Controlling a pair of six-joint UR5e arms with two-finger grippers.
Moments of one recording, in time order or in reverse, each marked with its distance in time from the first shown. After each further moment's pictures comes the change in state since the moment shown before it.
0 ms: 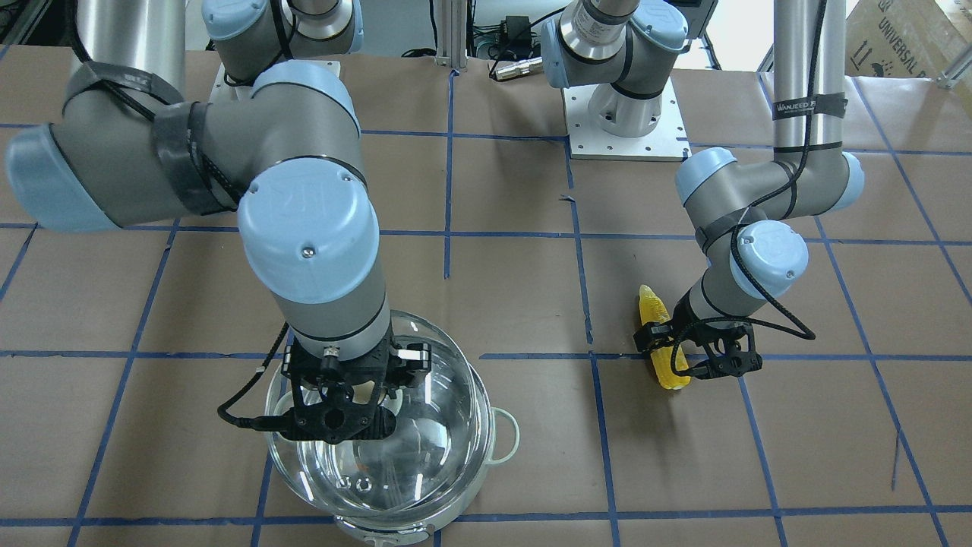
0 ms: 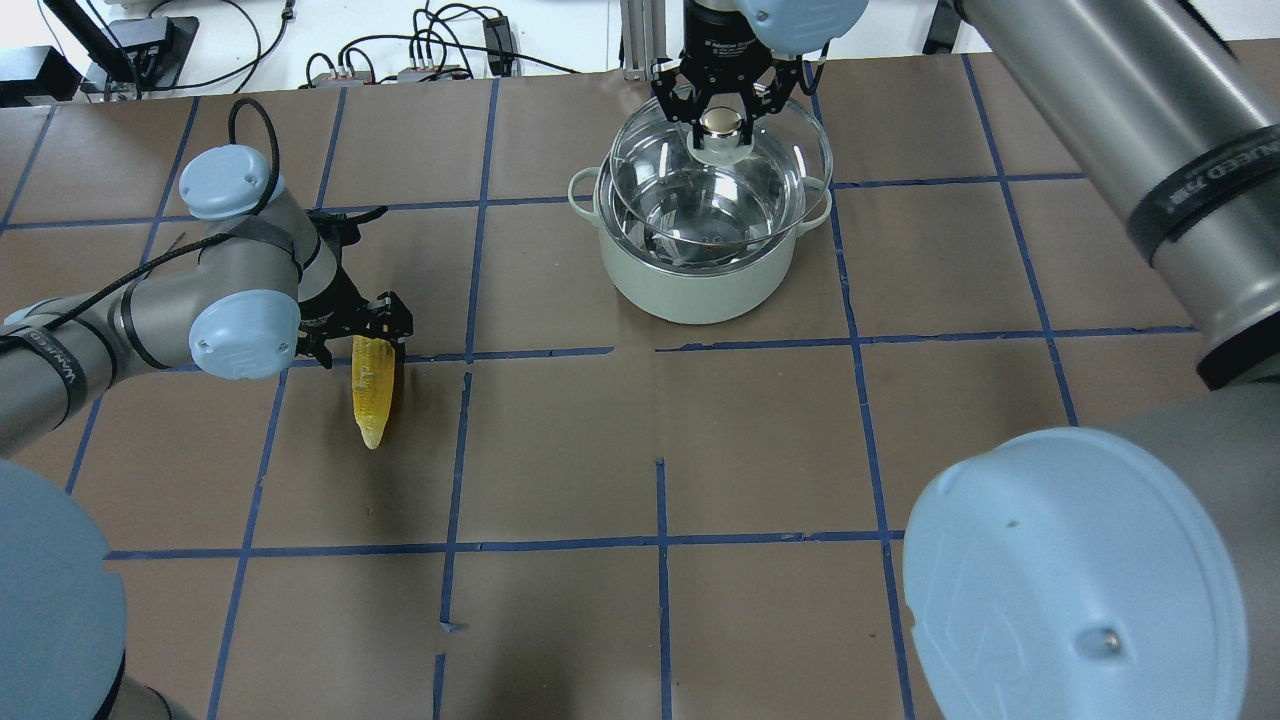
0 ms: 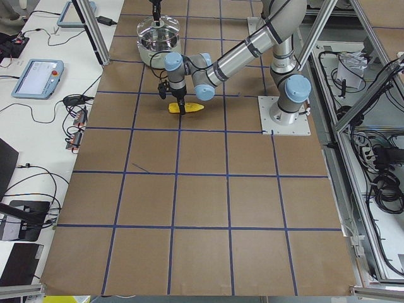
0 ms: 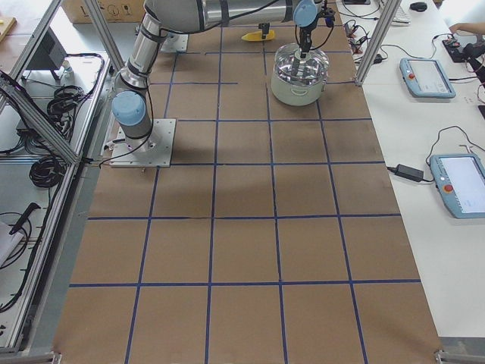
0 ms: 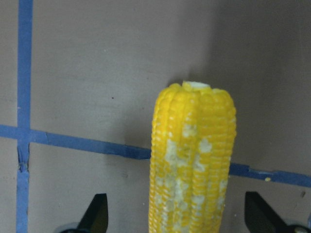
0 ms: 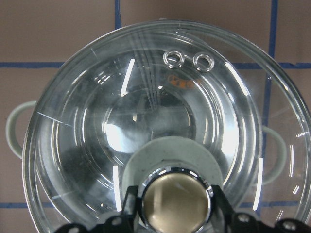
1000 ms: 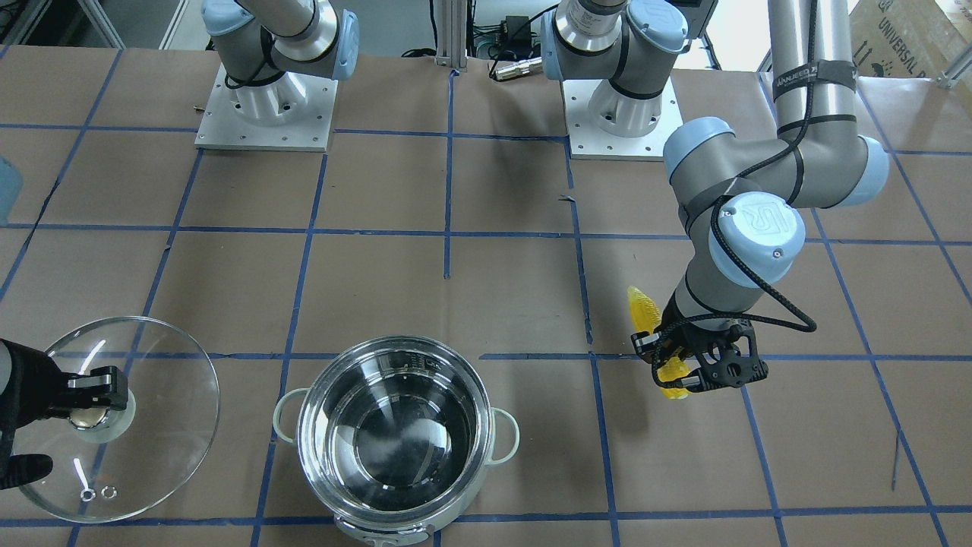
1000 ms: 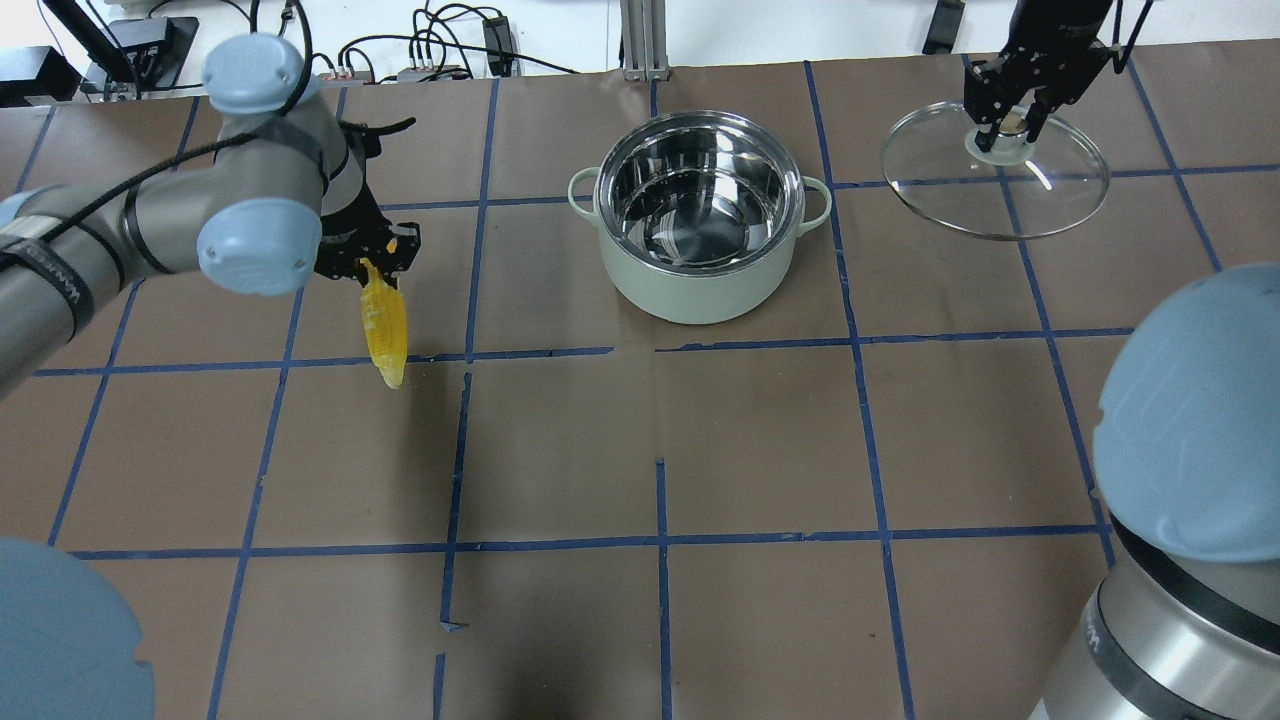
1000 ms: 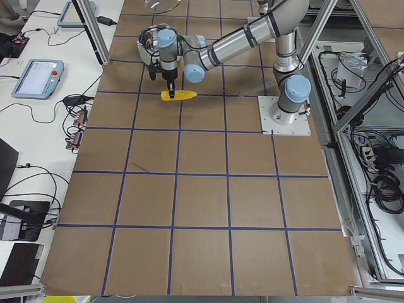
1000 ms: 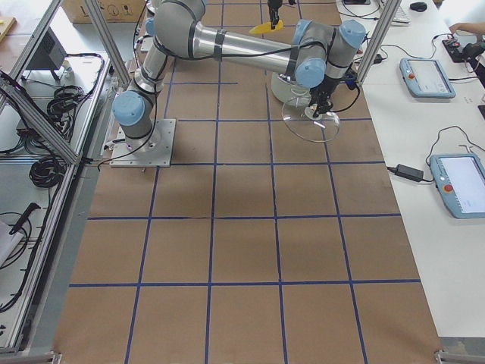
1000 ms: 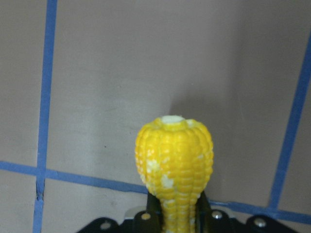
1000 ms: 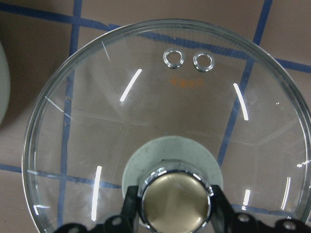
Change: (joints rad) left arm -0.158 0.033 0.288 -0.274 0.064 -0.158; right arm -0.415 -0.014 0.117 0.045 -0.031 -0.574
